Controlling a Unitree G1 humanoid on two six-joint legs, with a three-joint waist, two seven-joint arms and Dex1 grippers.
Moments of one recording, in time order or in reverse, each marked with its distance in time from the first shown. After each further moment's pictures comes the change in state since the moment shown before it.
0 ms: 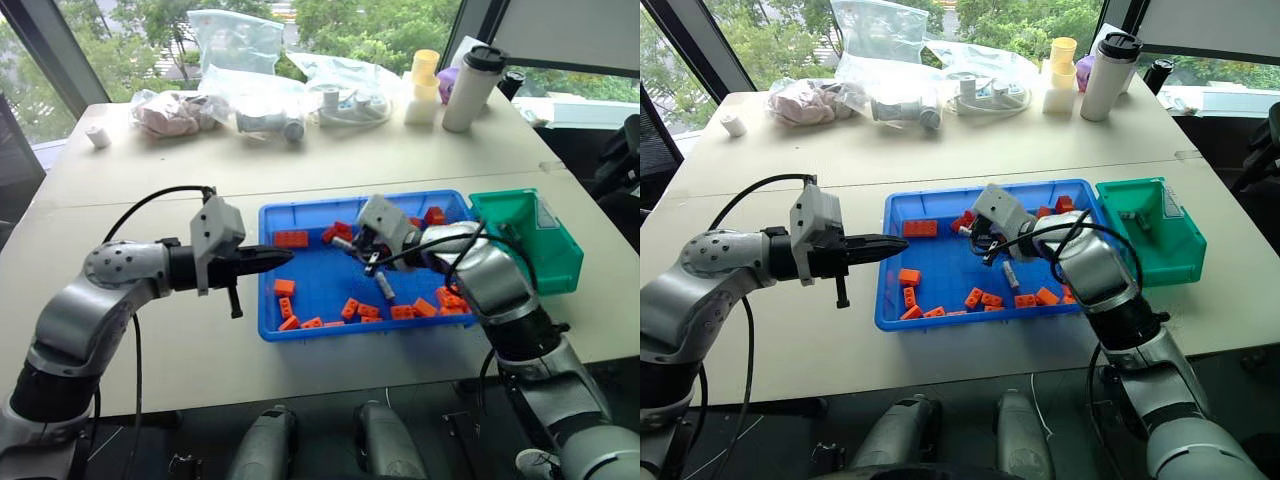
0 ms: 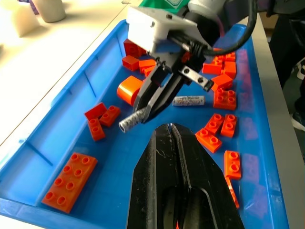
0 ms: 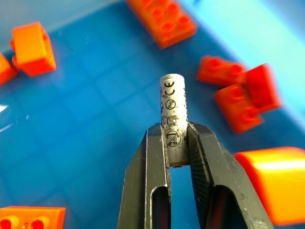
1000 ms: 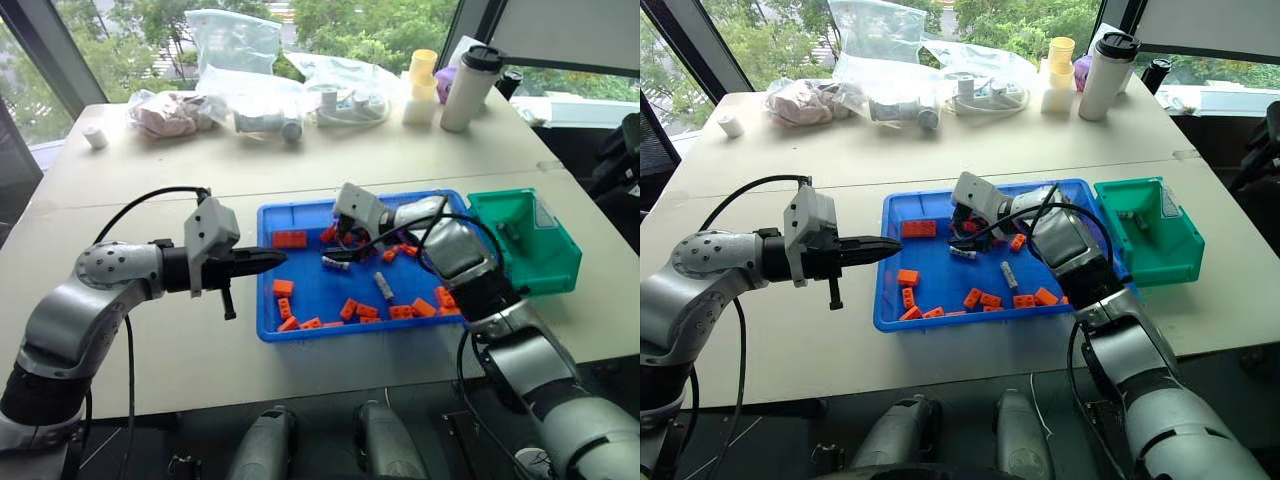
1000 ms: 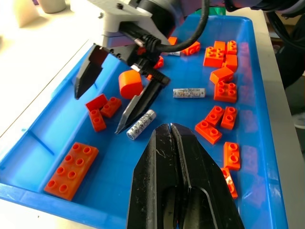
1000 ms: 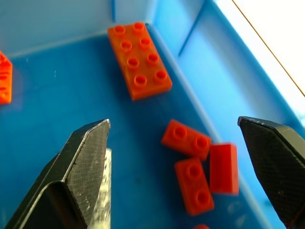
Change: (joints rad) left arm 0.015 0.035 0.024 -0.008 -0.009 0.020 -0.010; right arm -0.146 0.116 0.100 0.411 -0.125 -0.361 0.130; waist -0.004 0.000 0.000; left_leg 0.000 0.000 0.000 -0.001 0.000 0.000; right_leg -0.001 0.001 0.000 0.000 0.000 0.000
